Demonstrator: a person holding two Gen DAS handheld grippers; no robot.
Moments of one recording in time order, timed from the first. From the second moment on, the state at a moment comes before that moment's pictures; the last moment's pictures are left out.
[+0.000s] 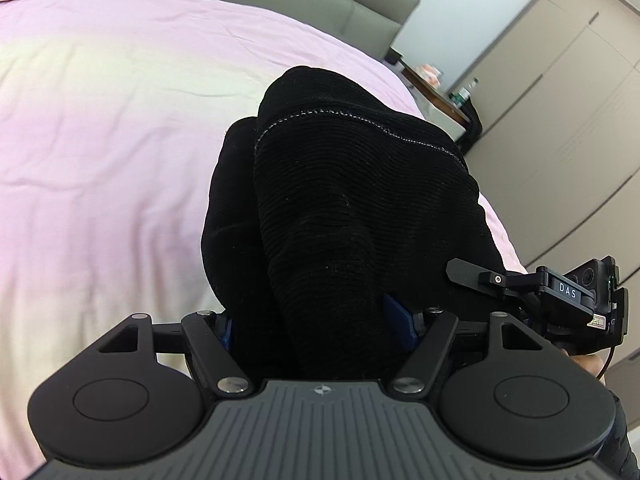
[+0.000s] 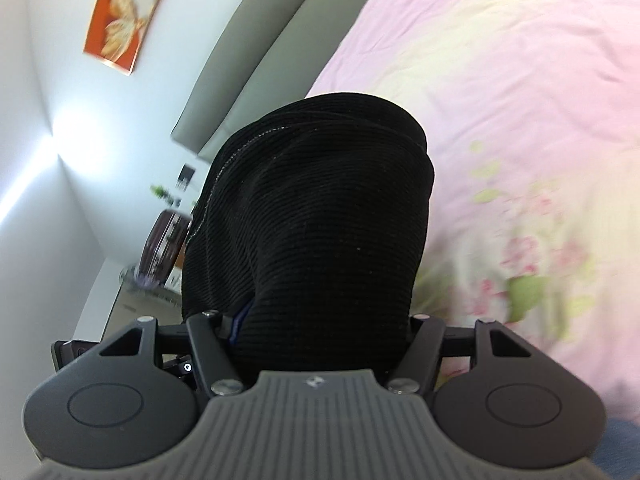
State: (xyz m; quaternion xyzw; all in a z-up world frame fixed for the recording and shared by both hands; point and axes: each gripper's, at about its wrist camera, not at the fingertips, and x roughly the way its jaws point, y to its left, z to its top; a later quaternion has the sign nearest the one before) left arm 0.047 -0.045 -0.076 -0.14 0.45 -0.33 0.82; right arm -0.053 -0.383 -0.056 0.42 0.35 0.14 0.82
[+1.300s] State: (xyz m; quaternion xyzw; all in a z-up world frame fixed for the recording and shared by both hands) left arm 0.158 -0.229 -0.194 -0.01 0.46 -0.38 0.80; right arm -0.096 -0.551 -0.160 0.39 0.35 -0.07 0.85
